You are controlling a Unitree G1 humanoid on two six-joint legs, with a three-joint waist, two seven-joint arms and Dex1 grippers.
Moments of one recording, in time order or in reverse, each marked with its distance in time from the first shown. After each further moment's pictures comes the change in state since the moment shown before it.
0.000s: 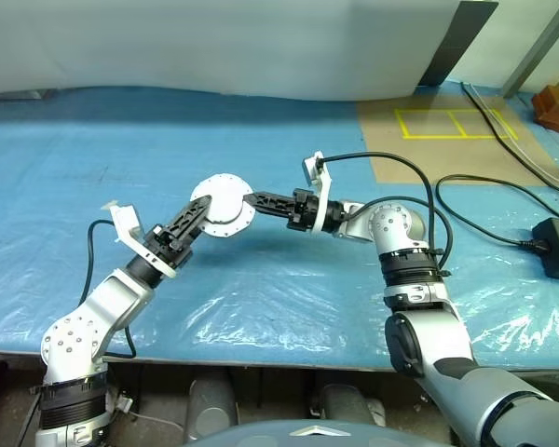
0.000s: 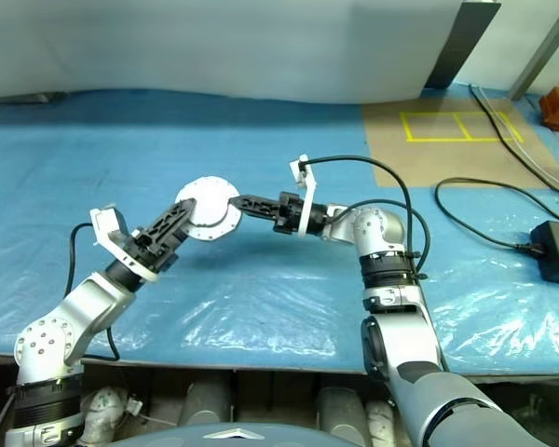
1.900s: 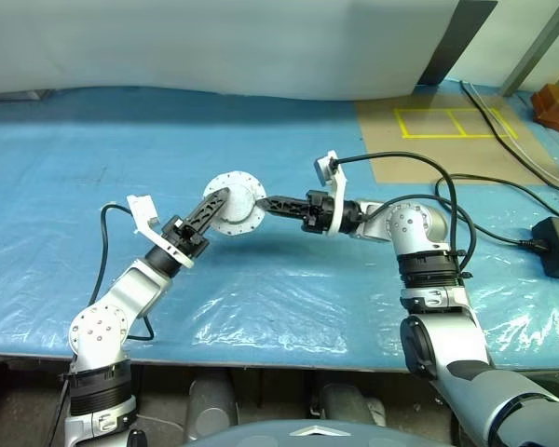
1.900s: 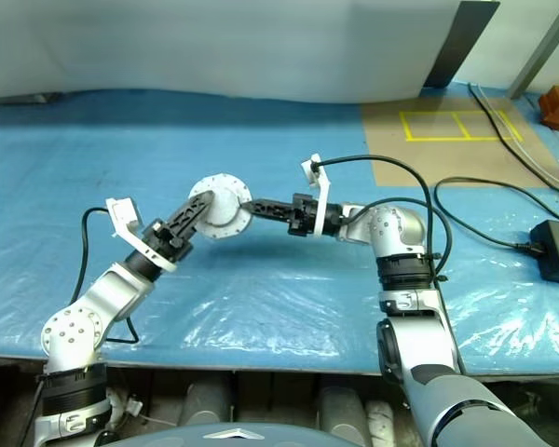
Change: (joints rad) left arm -0.073 -0.120 0.006 -0.031 0.268 -0.020 -0.128; right arm 0.032 -0.093 0.003 -0.101 0.048 0.112 0.060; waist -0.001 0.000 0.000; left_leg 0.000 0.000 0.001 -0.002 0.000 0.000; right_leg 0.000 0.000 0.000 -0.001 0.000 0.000
